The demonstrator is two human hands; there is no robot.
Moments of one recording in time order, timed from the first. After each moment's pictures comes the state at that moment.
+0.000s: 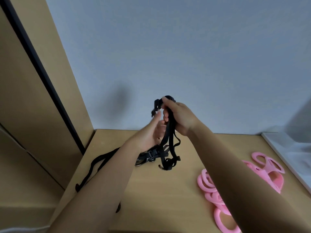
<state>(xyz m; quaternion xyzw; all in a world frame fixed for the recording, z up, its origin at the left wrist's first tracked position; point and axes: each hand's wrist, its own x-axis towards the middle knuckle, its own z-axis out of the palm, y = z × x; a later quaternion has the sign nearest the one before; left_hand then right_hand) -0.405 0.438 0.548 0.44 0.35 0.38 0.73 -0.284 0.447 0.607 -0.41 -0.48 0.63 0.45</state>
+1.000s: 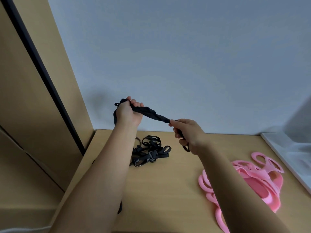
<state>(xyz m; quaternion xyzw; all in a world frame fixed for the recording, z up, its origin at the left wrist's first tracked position) -0.442 0.474 0.590 0.03 0.26 0.72 0.64 -0.264 0.418 0.576 -0.54 -0.50 0.54 0.40</state>
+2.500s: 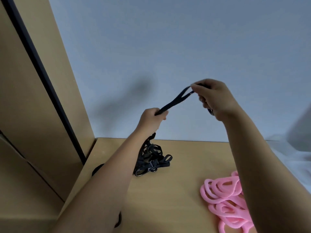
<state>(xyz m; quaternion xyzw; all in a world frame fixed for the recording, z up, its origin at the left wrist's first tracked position) -0.406 0.465 0.596 0.60 0.56 0.44 0.36 -0.226 0.454 0.679 -0.49 -0.62 0.34 0.51</state>
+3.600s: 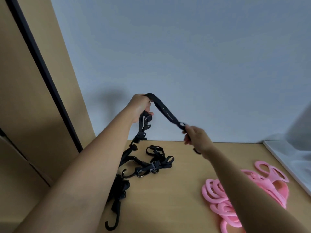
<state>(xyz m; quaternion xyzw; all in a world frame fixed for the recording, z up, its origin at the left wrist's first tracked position) -0.440 0.494 0.639 0.50 0.56 0.46 0.49 -0.232 0.453 0.551 -0.59 -0.59 0.38 0.39</state>
